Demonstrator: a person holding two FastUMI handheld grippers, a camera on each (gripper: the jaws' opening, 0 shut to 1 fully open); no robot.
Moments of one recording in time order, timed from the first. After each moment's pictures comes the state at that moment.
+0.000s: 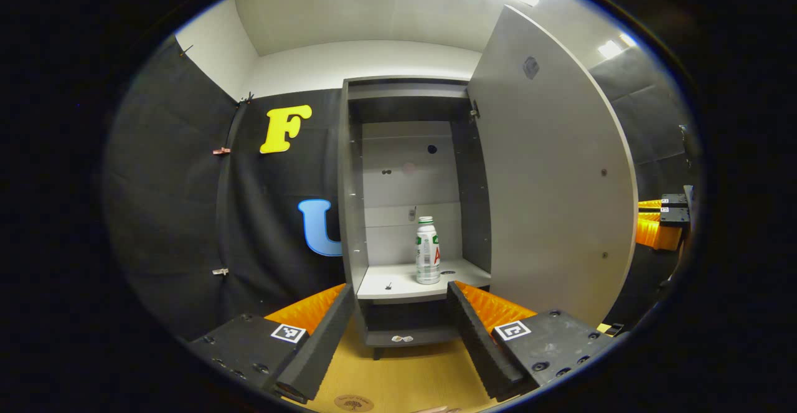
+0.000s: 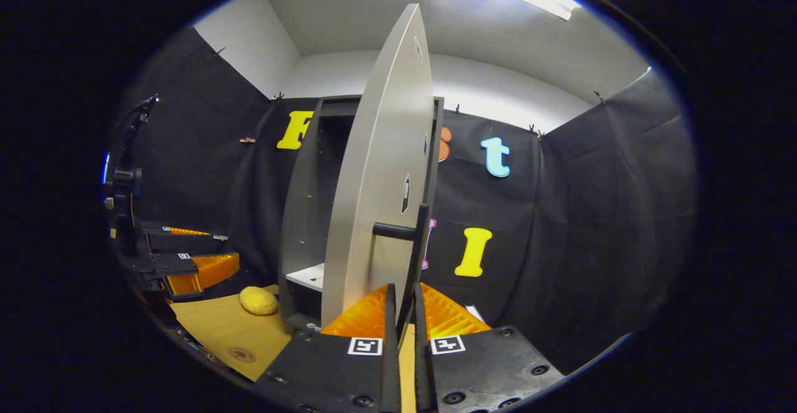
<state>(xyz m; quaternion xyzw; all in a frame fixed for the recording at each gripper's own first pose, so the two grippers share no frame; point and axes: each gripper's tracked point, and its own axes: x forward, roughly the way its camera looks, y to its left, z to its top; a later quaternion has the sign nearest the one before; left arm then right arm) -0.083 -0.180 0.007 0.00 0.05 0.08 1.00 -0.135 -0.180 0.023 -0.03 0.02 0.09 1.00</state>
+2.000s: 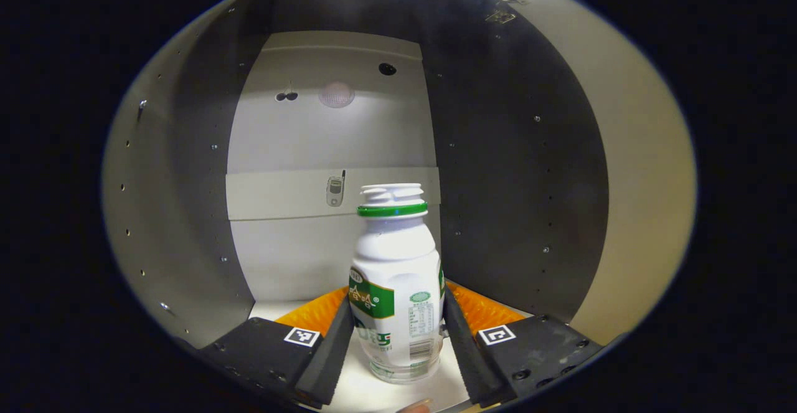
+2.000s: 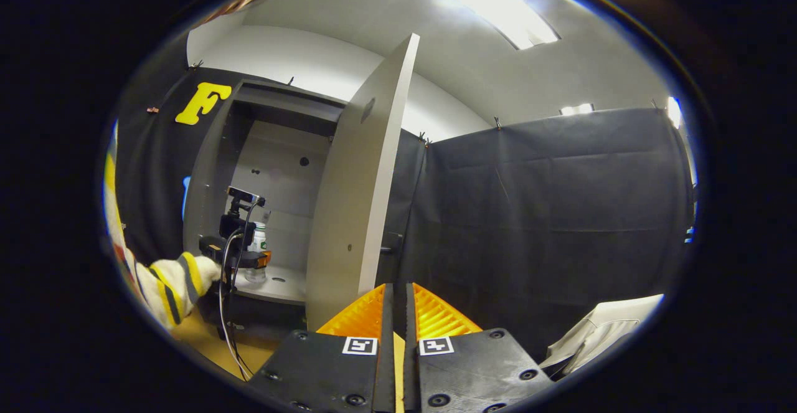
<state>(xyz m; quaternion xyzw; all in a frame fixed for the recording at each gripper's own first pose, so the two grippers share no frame) 0.306 -0.179 -0.121 -0.03 0.10 -0.11 0.99 -0.206 -0.190 0.068 -0.10 0.01 -0.21 0.97</state>
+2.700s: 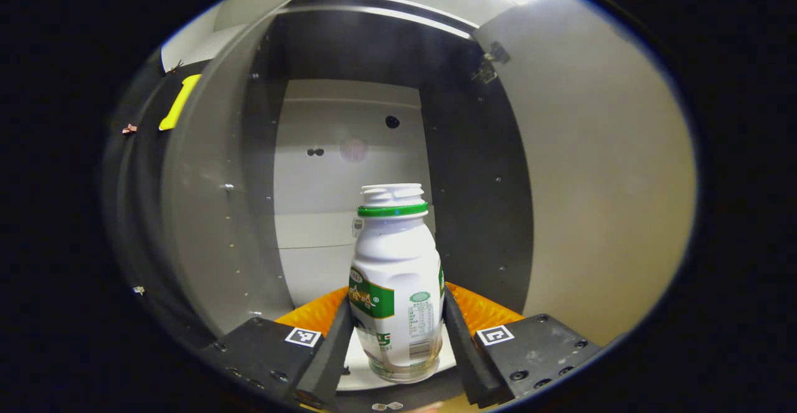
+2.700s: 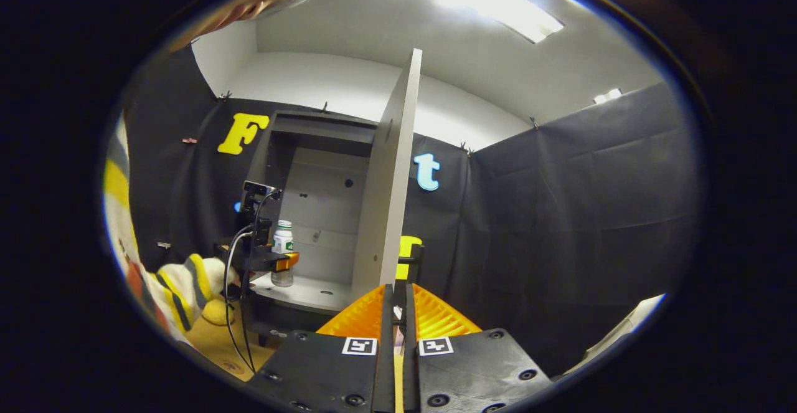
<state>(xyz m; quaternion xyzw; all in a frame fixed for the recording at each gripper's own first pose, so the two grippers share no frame) 0.187 -0.154 -0.034 -0.02 0.05 -0.08 1.00 -0.249 -0.244 0.065 -0.05 -0.02 -0.05 1.00</state>
